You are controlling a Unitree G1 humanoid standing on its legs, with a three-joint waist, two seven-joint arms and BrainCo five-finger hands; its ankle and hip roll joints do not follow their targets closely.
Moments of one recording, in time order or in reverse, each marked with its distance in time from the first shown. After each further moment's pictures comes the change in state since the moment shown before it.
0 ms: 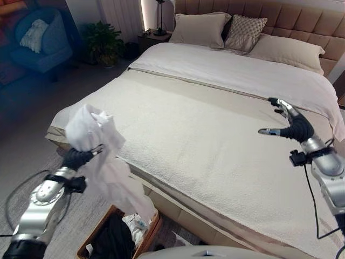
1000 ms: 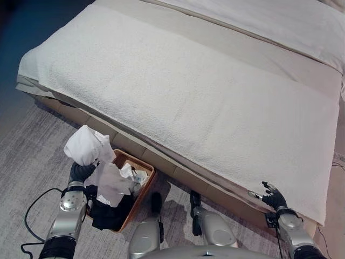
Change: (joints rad) left arm -0.152 -0.250 -0.067 0.400 0.312 -0.037 0.288; right arm 0.055 0.333 0.113 0.727 -0.131 0.011 -0.161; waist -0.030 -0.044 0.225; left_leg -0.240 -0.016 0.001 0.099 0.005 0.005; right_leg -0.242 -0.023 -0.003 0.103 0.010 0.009
